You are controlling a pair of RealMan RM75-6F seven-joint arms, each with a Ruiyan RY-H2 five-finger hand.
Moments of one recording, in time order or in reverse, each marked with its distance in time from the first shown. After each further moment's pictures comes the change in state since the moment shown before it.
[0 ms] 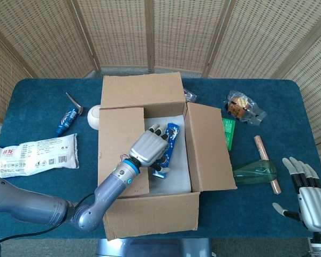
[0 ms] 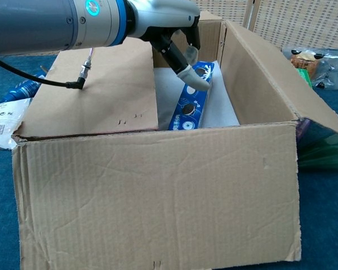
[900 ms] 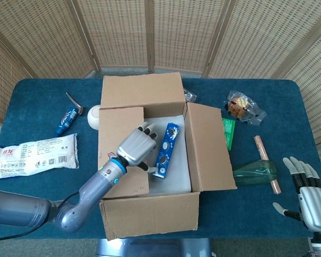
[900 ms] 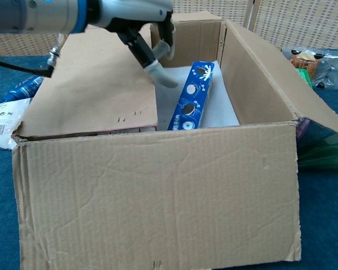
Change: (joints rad) left arm 0.034 0.163 0.058 -0.113 0.040 -0.020 0.026; right arm -0.001 0.004 0.000 -0.002 -0.001 0.002 0.007
